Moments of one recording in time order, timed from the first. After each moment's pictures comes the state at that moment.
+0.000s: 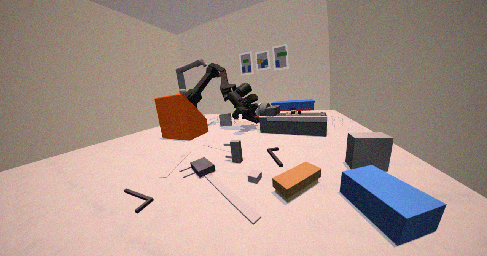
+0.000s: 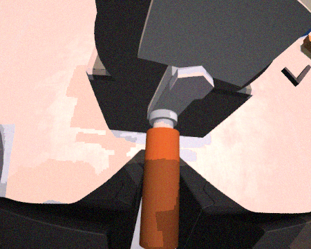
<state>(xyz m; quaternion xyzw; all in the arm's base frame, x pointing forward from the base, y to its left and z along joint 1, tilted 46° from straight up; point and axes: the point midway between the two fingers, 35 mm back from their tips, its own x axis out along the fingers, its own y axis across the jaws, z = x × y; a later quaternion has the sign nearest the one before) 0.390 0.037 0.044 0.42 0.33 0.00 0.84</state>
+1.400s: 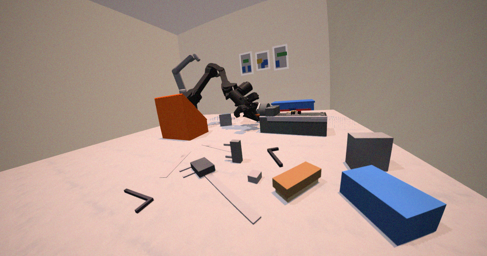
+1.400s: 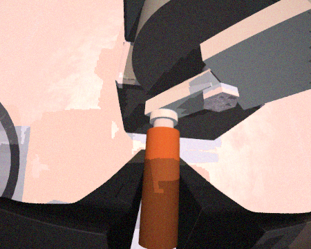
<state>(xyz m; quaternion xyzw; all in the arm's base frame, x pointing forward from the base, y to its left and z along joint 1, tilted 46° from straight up) 0.391 0.041 0.058 0.42 0.33 0.00 0.84</state>
